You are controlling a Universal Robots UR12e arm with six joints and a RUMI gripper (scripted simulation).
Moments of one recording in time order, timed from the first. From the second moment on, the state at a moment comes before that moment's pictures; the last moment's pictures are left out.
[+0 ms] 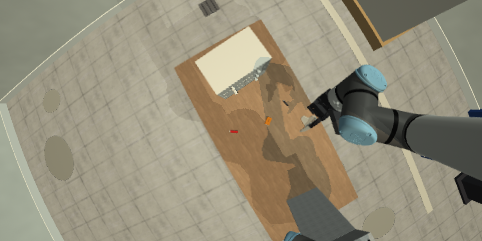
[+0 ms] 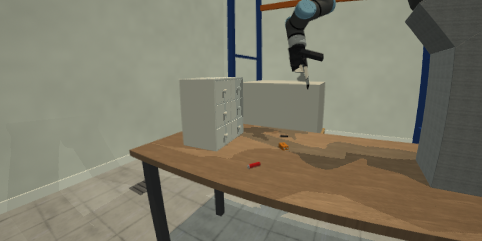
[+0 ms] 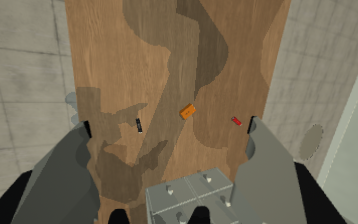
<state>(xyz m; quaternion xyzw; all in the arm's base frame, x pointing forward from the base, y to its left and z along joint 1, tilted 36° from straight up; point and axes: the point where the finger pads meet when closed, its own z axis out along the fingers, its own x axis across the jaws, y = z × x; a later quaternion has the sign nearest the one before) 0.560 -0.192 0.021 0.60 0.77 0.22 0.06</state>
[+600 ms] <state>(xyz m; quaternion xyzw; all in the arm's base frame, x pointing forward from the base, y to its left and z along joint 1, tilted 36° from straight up) 0.570 -0.122 0.140 0.66 0.69 0.20 0.22</state>
